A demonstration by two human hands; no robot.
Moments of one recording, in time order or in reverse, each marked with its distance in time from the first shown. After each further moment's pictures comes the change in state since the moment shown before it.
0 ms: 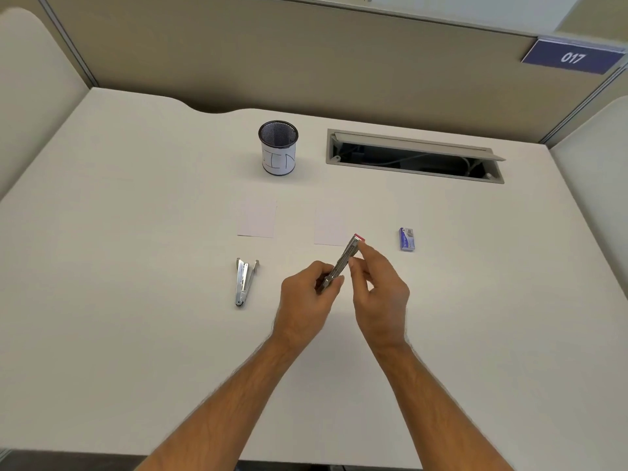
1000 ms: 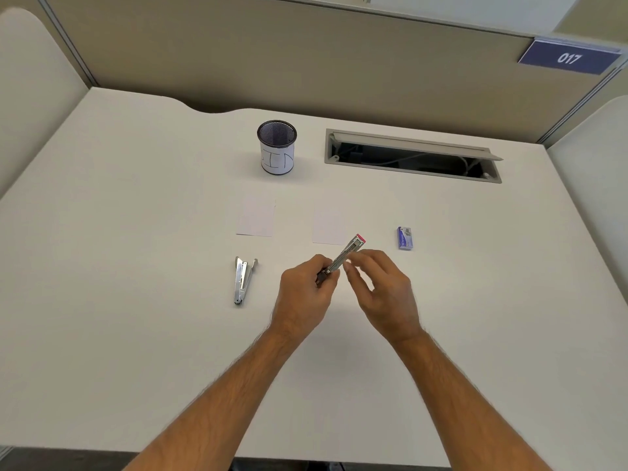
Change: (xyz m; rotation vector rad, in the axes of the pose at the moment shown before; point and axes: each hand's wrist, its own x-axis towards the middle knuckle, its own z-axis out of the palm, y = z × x) left_hand 0.007 0.013 -0.004 0.131 0.020 0.062; right_hand 0.013 0.021 -0.020 -0.202 -0.156 -0.317
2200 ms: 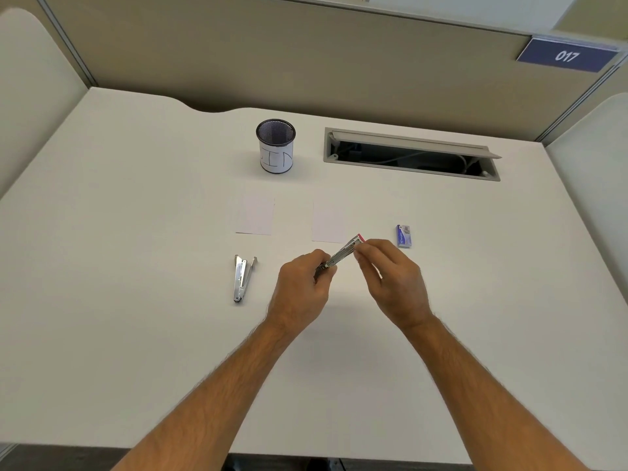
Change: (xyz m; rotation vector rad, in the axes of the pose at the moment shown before) left_hand 0.006 -0.006 -0.002 0.072 -0.009 0.093; right_hand 0.012 0.020 -0.009 -0.098 -0.005 -0.090
